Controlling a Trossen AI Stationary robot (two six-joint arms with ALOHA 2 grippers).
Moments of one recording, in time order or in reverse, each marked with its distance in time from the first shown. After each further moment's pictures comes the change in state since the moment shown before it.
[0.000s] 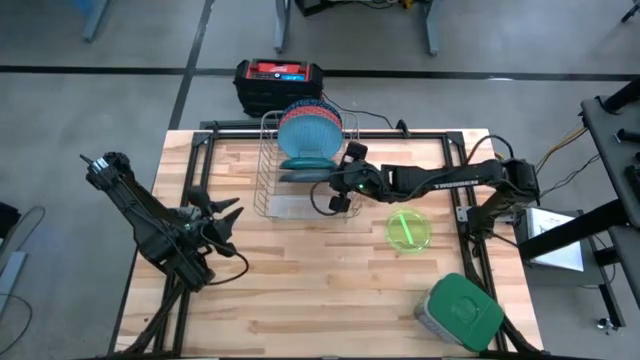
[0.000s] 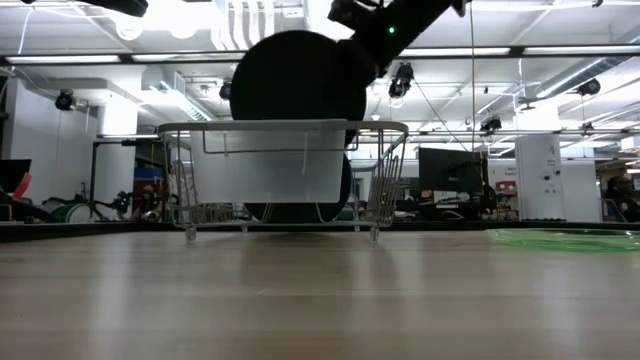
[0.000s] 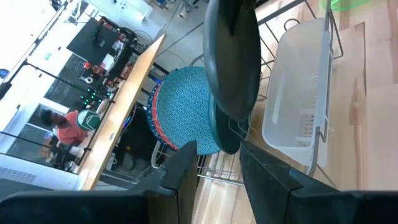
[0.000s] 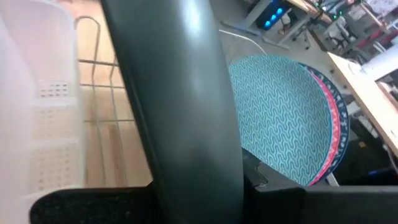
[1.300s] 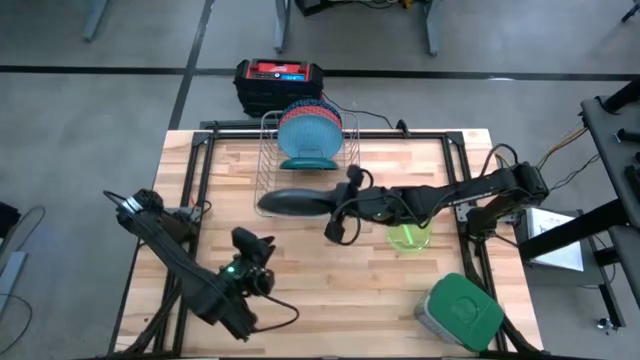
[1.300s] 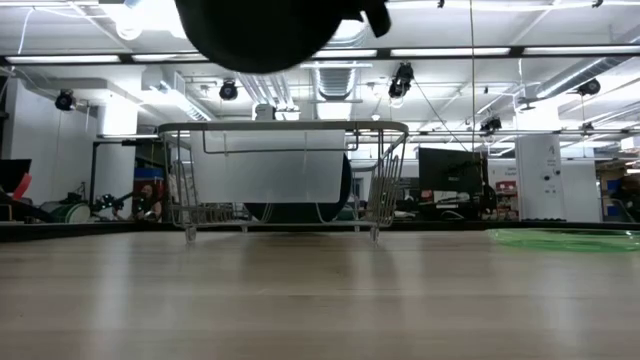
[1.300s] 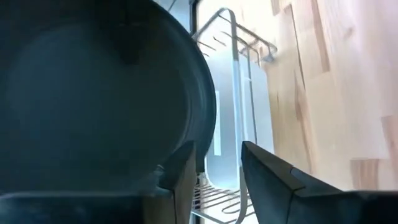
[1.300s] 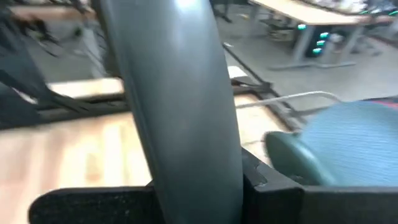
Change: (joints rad) left arm 0.028 0.539 0.460 -0.008 0.115 0.257; right arm 0.209 -0.048 0.026 0.164 -0.032 0.373
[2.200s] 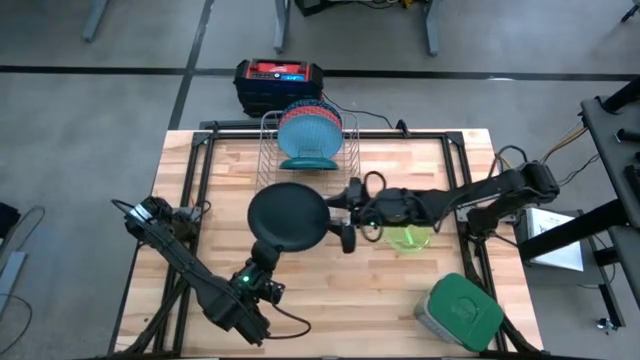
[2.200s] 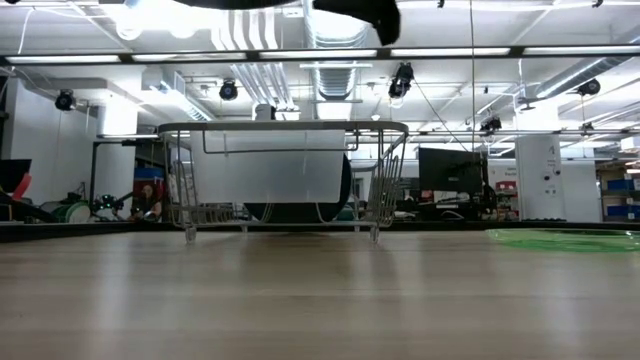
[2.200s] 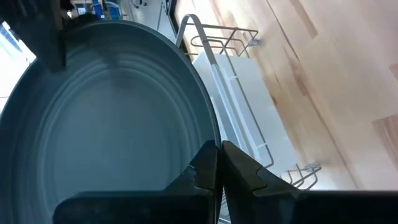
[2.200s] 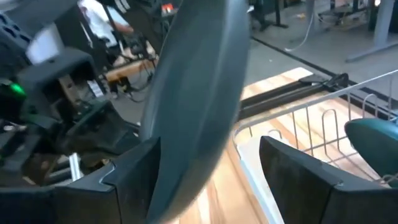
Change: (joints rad) left arm 0.016 0.081 0.003 0.070 0.000 0.387; right arm 0.020 -0.100 -0.192 0.258 -0.219 0.249
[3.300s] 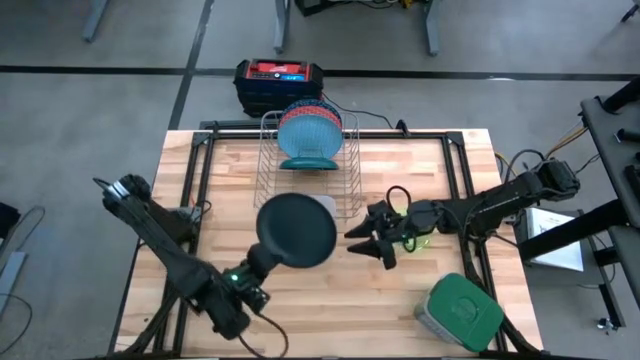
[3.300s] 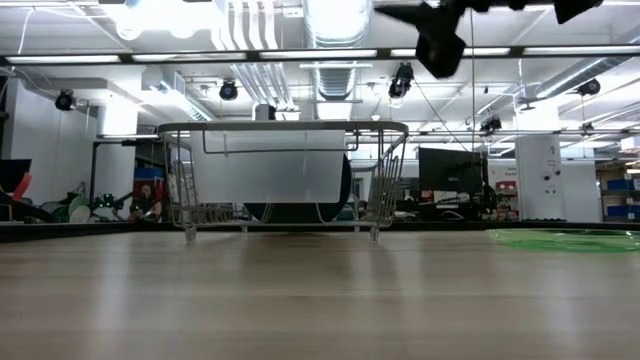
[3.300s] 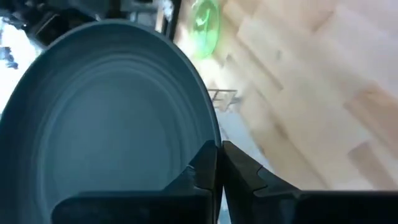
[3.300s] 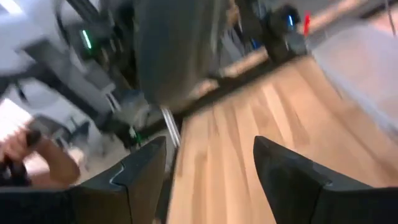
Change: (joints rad) left arm -0.043 -0.289 -0.288 0.581 0.079 0.564; right arm 0.075 -0.205 -0.370 0.198 -0.245 0.298
